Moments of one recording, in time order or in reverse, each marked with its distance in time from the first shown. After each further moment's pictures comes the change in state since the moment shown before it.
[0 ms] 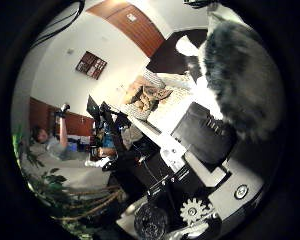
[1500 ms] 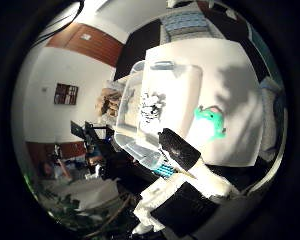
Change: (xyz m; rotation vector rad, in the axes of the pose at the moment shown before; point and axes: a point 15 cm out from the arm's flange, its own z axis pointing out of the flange) arm 0.274 0.182 0.017 -0.234 0.128 0.349
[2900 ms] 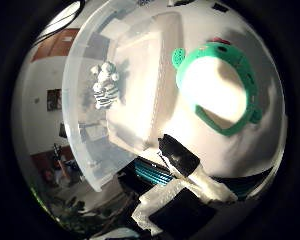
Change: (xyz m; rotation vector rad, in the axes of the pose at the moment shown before) arm -0.006 0.005 0.210 -0.109 -0.018 0.000
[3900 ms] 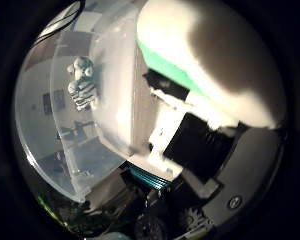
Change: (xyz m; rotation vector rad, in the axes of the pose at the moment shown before) arm 0.011 0.003 0.048 -0.122 0.009 0.001
